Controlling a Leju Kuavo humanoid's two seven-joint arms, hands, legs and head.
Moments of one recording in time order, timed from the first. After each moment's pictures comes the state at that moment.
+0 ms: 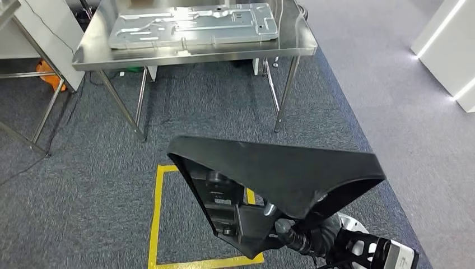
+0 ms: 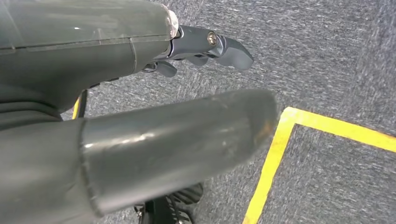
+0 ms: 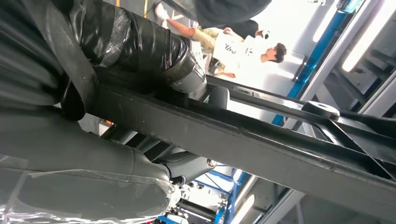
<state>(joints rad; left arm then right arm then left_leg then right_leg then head) -0.08 0.03 1.36 -0.22 -0.92 0.03 -0.27 -0.11 -0.24 0.44 -2.06 -0.21 0.37 -0.53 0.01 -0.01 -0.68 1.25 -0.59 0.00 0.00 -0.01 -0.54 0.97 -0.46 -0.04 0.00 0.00</state>
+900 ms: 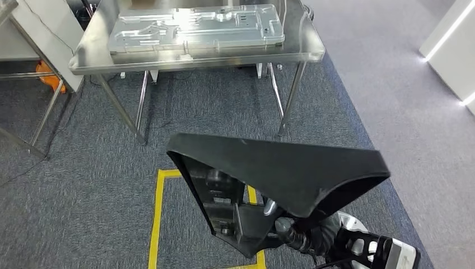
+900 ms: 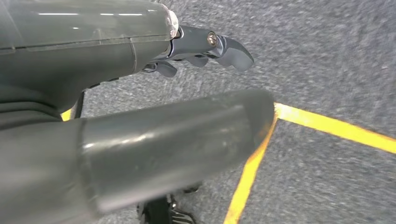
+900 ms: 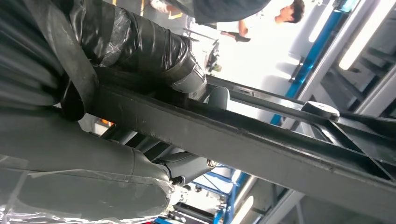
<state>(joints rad) -0.08 0.03 1.36 -0.22 -0.93 0.03 -0.27 -0.12 -0.23 0.44 -2.06 -0.22 0.38 -0.53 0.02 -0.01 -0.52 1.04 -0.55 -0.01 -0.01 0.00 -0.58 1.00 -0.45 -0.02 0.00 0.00</state>
